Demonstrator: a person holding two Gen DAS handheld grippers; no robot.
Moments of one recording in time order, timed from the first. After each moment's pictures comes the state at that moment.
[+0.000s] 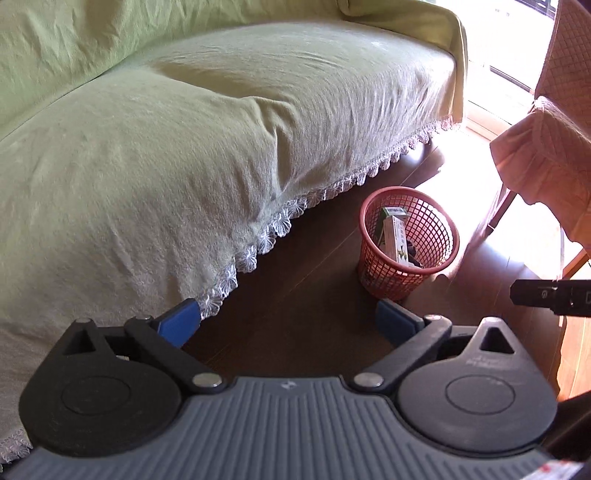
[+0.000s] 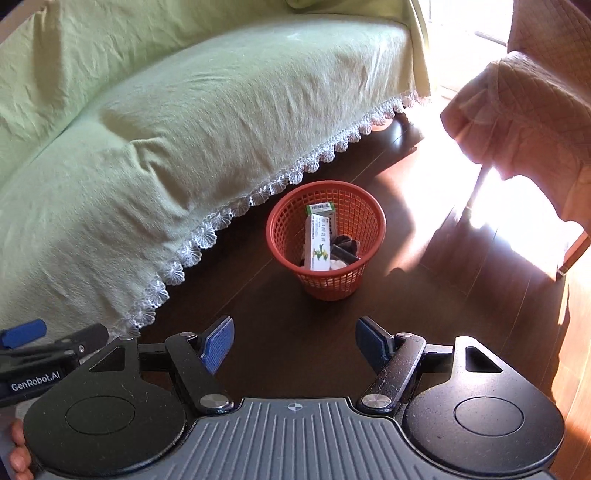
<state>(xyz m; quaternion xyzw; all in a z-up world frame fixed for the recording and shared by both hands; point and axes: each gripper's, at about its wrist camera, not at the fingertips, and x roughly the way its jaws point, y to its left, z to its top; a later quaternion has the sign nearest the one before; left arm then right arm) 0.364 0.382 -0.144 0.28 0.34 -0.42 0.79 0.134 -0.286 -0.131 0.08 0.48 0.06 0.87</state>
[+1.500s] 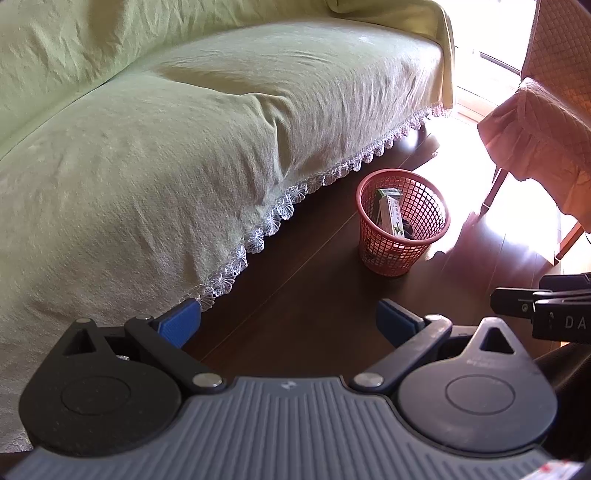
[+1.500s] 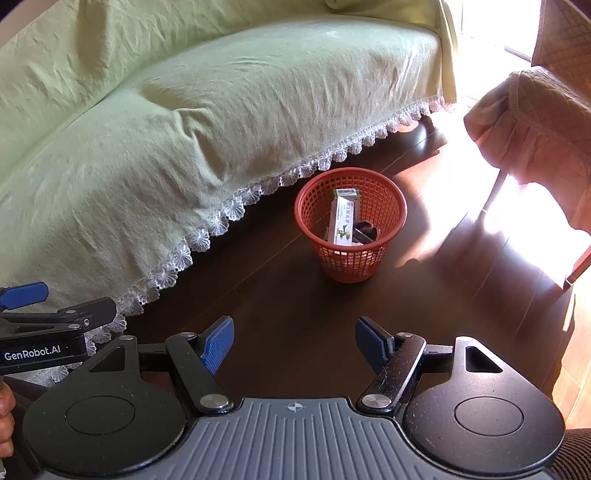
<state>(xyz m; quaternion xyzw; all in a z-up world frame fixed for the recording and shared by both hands) 0.335 0.422 -0.132 0.31 0.32 -0.42 0.79 0.084 -0.272 -0.129 0.03 0.48 0.11 0.87</state>
